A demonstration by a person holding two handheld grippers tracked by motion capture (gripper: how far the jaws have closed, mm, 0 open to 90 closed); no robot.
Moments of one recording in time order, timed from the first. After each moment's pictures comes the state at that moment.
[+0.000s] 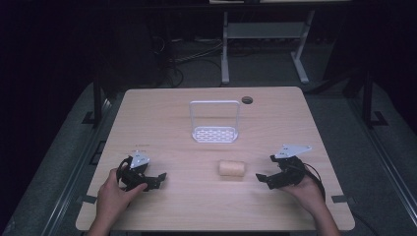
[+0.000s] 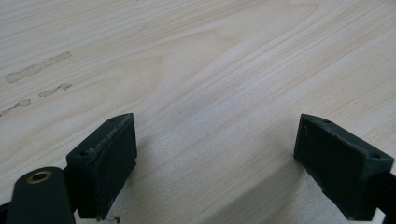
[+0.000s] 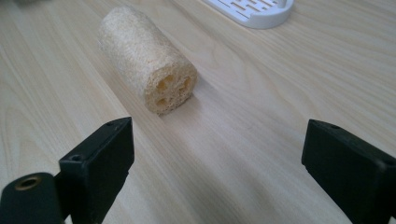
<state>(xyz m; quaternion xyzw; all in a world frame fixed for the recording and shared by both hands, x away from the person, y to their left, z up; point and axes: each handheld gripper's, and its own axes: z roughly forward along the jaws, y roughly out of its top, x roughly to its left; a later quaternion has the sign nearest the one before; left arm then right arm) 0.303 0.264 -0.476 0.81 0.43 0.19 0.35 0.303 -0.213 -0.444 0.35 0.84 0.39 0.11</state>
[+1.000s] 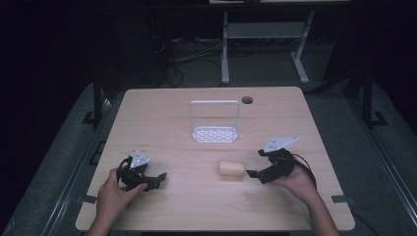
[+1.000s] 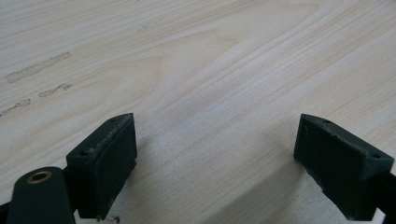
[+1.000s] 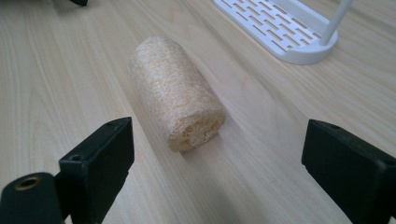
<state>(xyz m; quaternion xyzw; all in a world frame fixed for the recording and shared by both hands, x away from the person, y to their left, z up) 0.303 0.264 -0.476 0.81 0.43 0.19 0.35 0.325 -0.188 -0.432 0.29 0.87 0.40 0.08</state>
